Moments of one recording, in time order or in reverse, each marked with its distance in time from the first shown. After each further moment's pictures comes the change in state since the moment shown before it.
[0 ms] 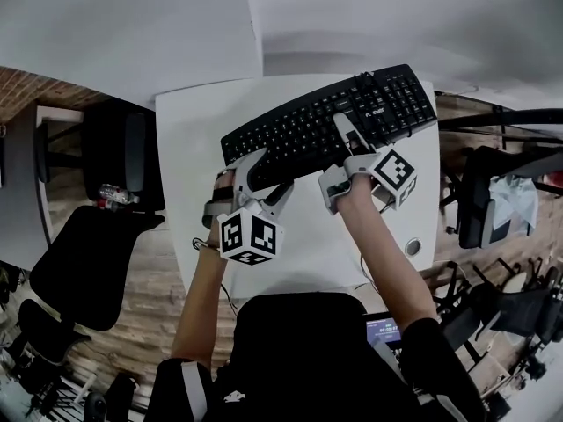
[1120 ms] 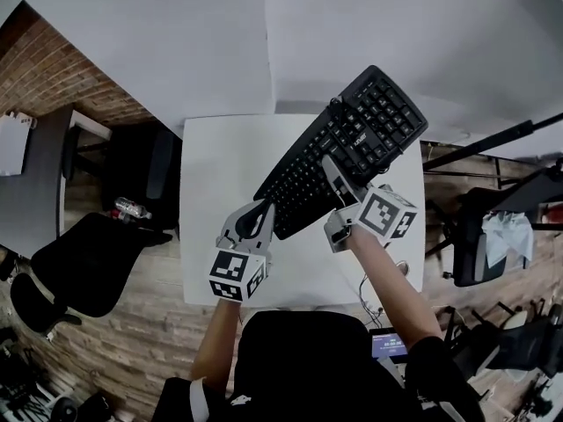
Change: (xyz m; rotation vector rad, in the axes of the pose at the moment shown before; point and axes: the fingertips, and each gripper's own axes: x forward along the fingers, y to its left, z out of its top) left arm -0.125 -0.002 0.048 -0.738 -0.308 0.220; right arm -0.092 0.116 -0.041 -0.652 0.196 0.236
